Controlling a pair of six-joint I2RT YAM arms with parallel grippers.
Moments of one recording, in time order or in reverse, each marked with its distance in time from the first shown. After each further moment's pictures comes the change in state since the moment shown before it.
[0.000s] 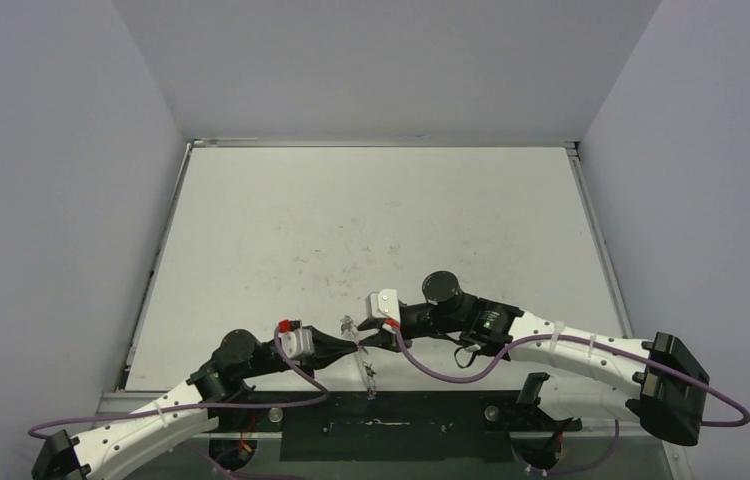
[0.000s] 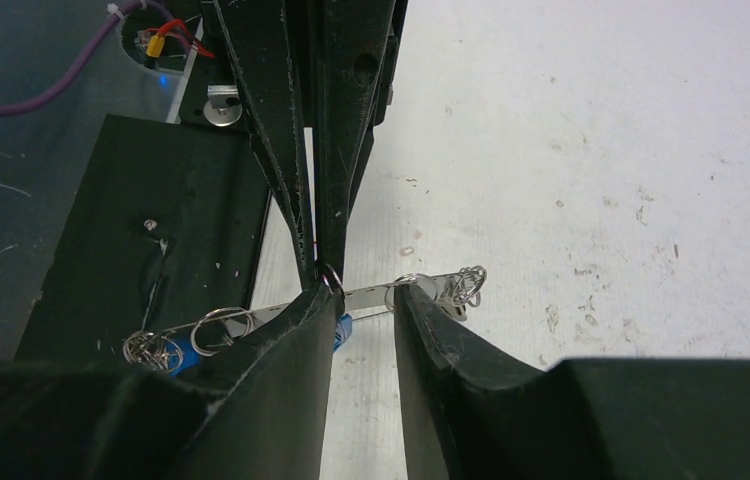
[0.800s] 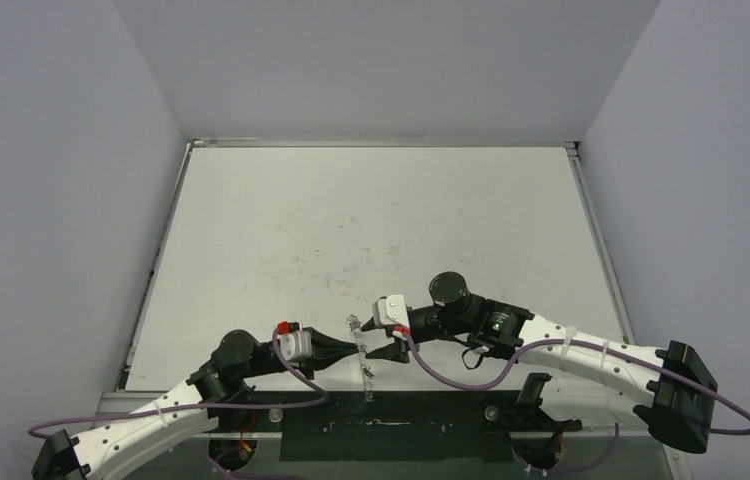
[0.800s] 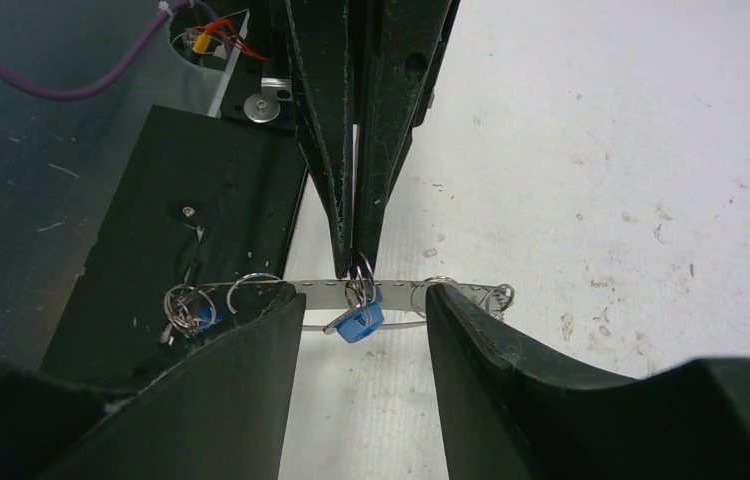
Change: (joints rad) left arm -0.002 -0.001 0.000 0.016 0.028 0.002; right arm -0.007 -0.064 0.000 -0.074 -0.061 -0.045
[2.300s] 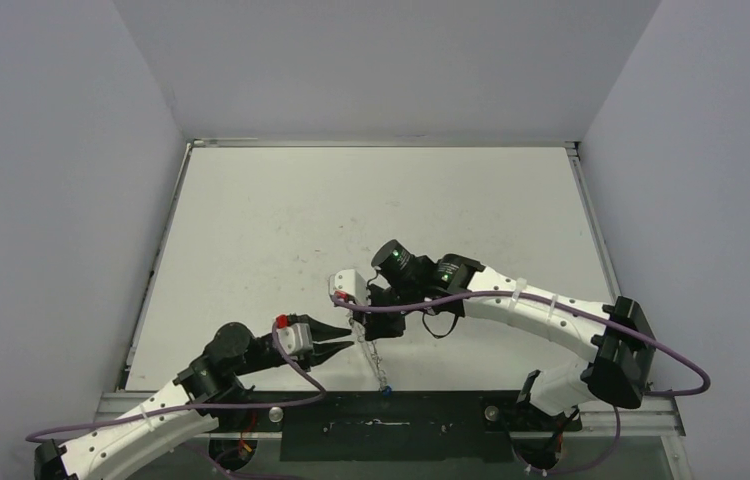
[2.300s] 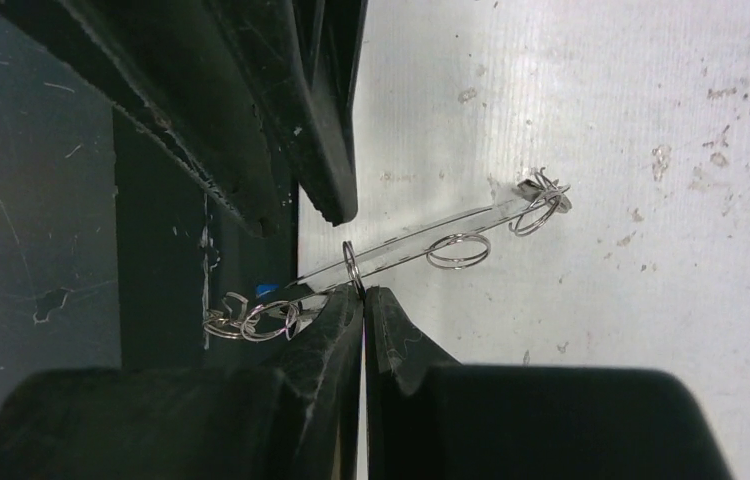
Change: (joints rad) left arm 0.000 -0.051 0.126 -0.226 -0.085 0.075; right arm -0.002 0.354 0.477 -0.654 0.118 0.023
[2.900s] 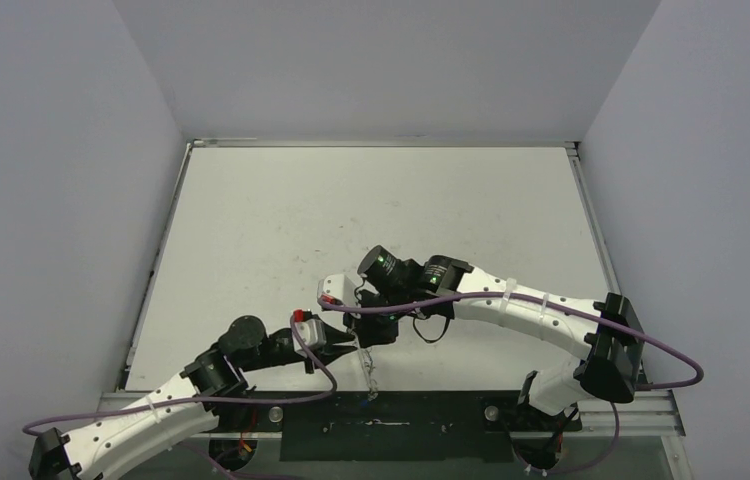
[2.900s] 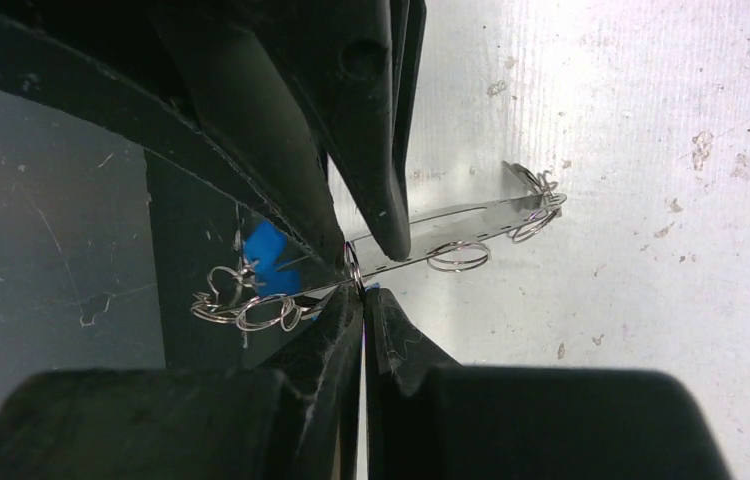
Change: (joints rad) left arm 0.000 0.104 0.031 -0.076 0.012 -0.005; right arm 0.070 0.074 0.124 -0.125 0.072 0.097
